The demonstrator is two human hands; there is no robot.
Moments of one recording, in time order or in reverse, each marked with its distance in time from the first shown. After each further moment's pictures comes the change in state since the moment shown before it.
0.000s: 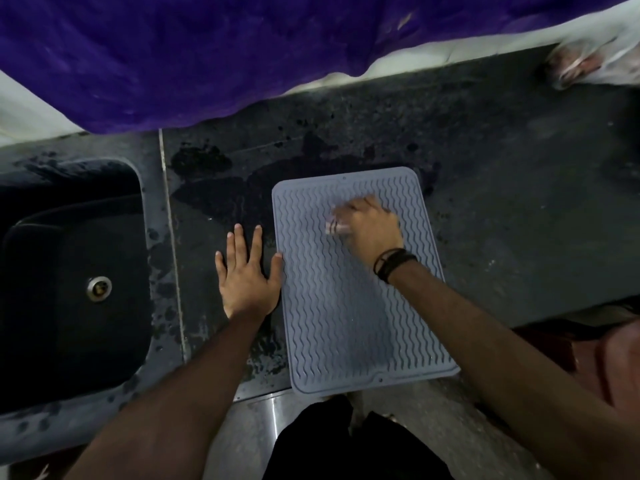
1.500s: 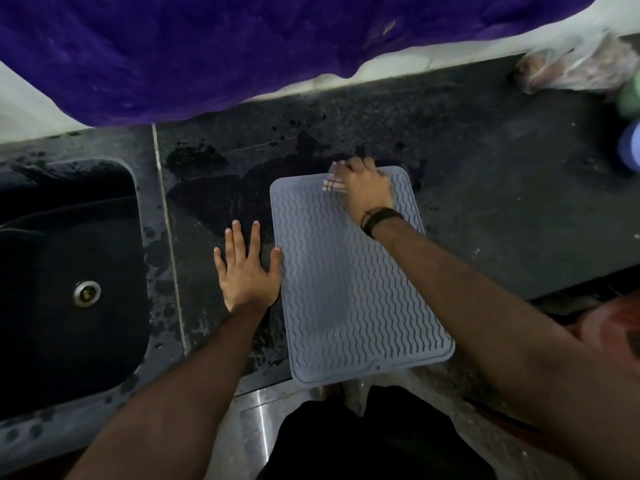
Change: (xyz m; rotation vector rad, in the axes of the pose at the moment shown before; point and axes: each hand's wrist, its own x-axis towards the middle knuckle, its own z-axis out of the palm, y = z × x) left_hand -0.001 -0.001 -0.002 -0.006 -0.025 0.005; right_hand 0.048 0.001 -0.013 -0.137 0.010 0.122
